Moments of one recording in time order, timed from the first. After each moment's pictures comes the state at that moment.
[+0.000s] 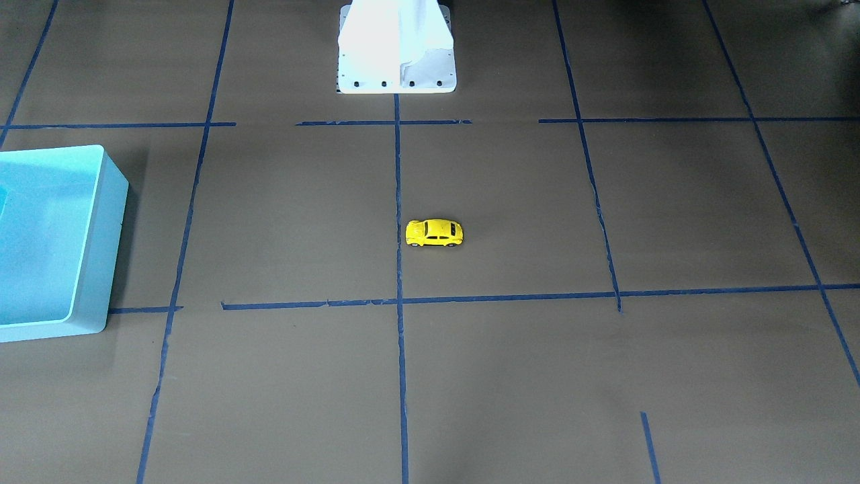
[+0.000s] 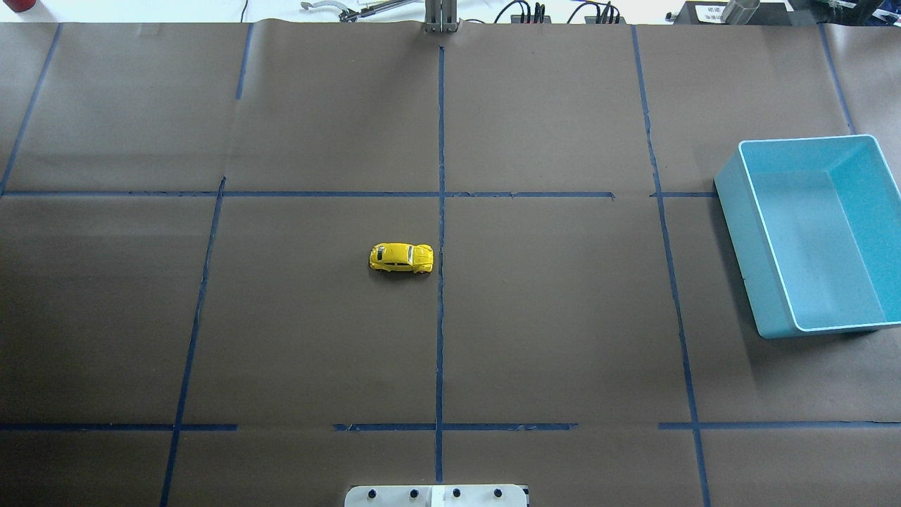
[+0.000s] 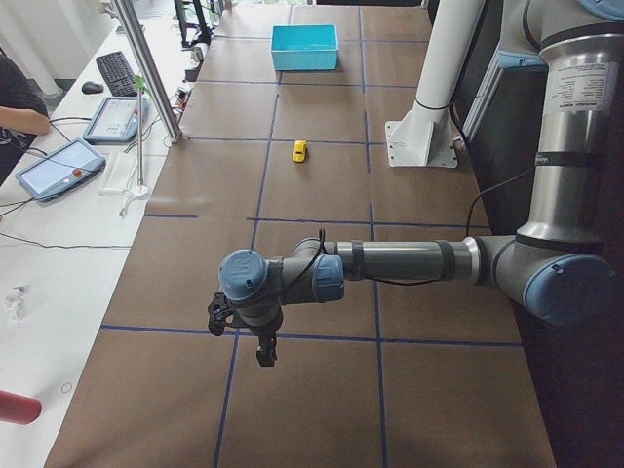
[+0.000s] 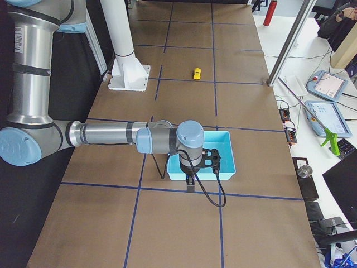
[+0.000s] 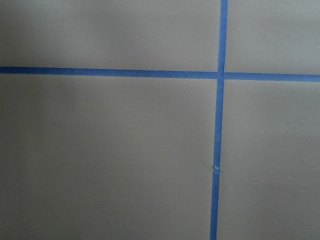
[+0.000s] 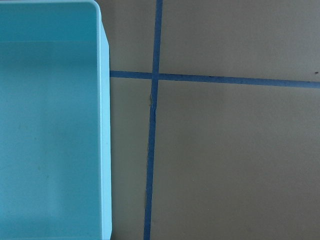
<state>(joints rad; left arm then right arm) -1.60 -1.58 -1.53 -1.49 -2.36 0.07 1.60 -1.71 1.78 -1.60 2.31 -0.02</state>
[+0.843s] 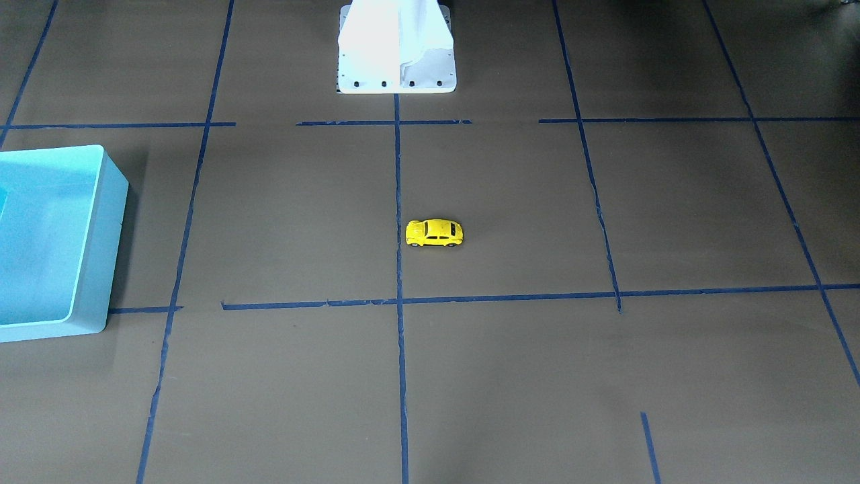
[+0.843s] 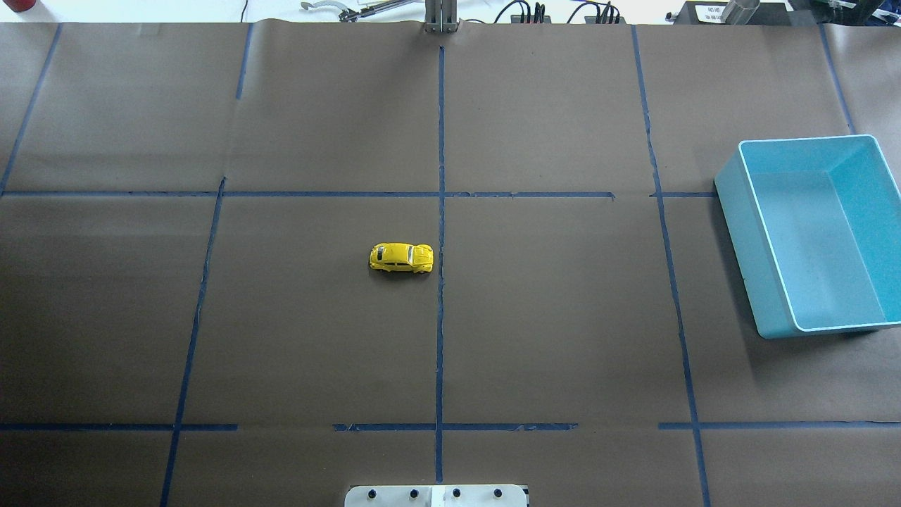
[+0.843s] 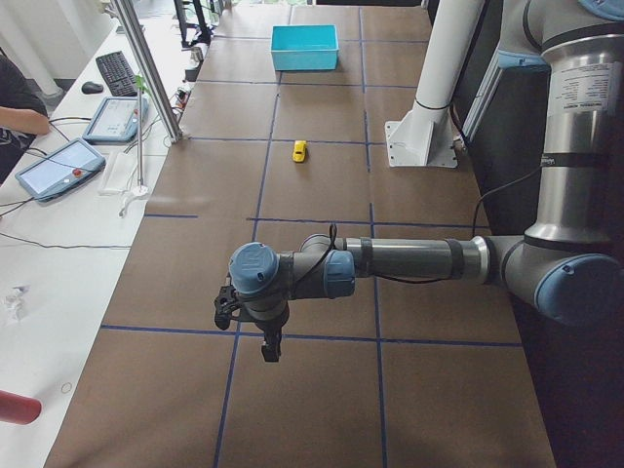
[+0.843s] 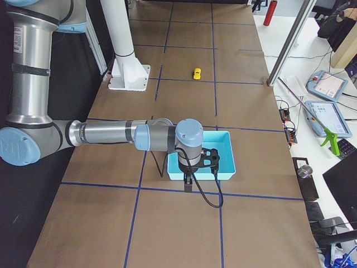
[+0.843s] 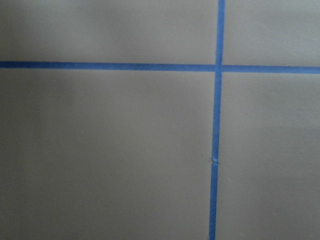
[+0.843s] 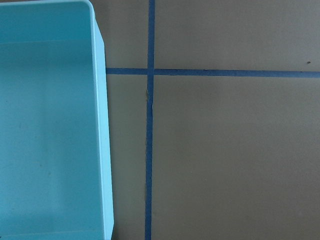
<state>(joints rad) -1.61 -1.55 -1.61 -1.50 -2.36 0.07 1.61 -1.71 1.81 -1.65 2.30 -0.02</state>
